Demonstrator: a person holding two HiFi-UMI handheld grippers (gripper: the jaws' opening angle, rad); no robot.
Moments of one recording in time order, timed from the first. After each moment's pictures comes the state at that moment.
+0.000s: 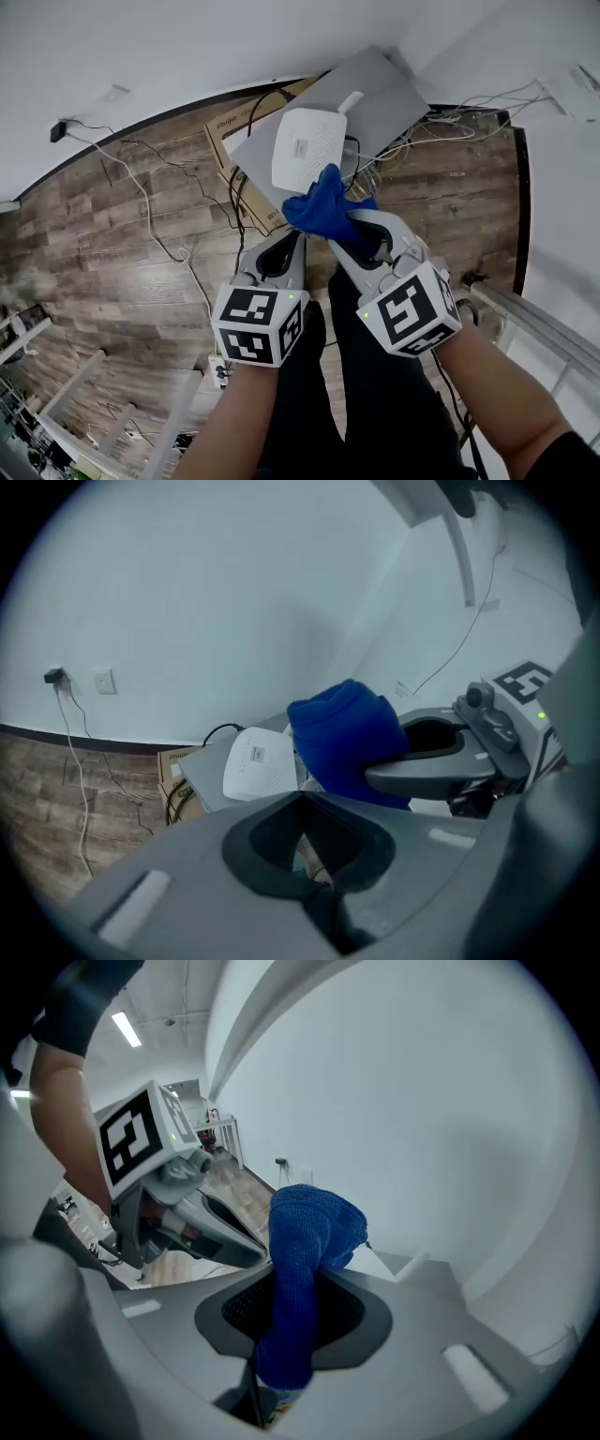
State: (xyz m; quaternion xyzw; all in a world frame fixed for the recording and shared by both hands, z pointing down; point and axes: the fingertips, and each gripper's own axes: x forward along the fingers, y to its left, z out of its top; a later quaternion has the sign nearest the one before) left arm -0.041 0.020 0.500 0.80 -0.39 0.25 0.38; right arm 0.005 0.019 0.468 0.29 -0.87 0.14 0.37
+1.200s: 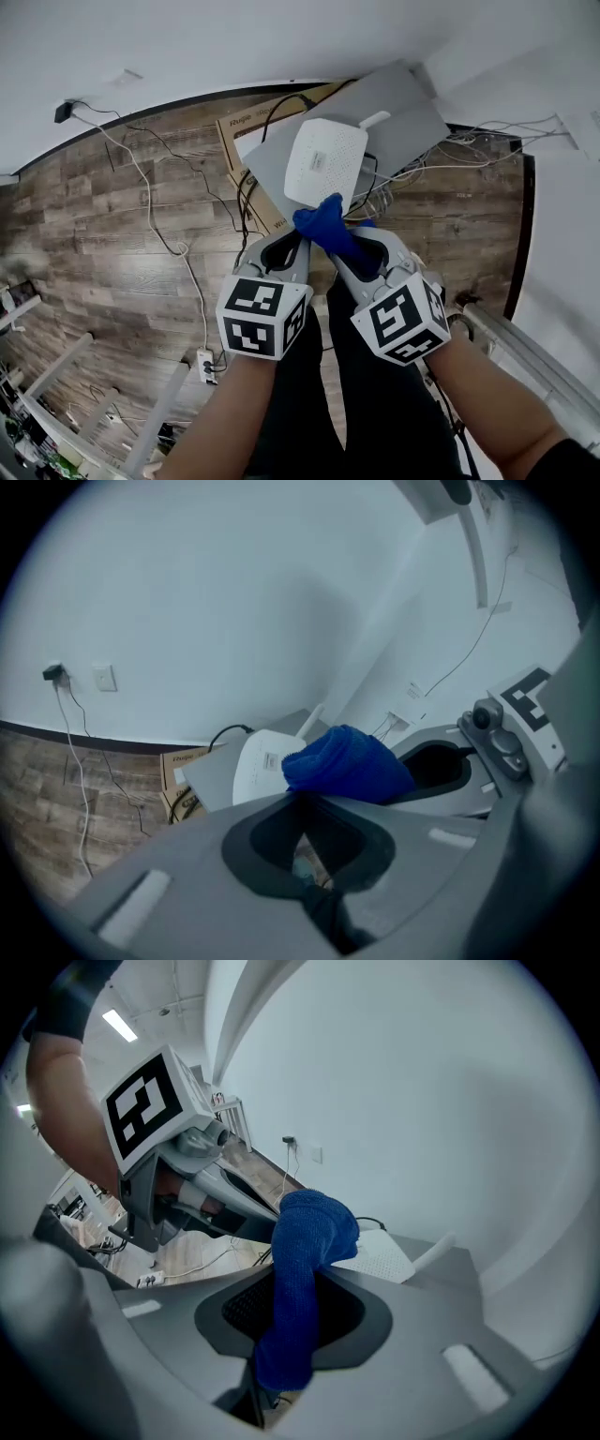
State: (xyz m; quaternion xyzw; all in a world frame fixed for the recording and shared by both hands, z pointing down) left arm -0.050 -0.016 0.521 0.79 -0.39 0.26 0.39; right arm -0.007 0.009 0.508 0.25 -0.85 0.17 0.42
